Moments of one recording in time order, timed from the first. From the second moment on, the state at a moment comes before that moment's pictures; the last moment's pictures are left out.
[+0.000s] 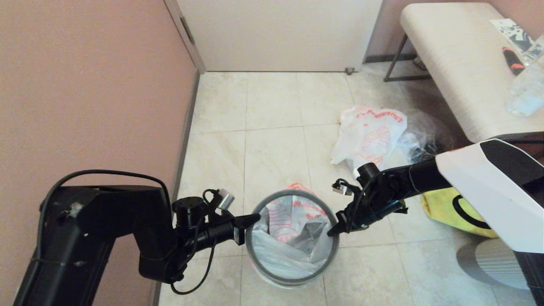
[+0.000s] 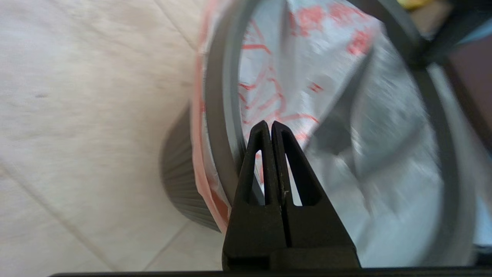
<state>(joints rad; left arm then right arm) -0.21 2.46 -0.76 -1.39 -0.62 0.05 0.32 2.39 -1.65 0.40 0.57 -0.04</state>
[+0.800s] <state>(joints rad) -0.38 1.64 -0.44 -1.34 -0.05 0.04 0.42 1.58 -1.23 0.54 -0.05 0.26</state>
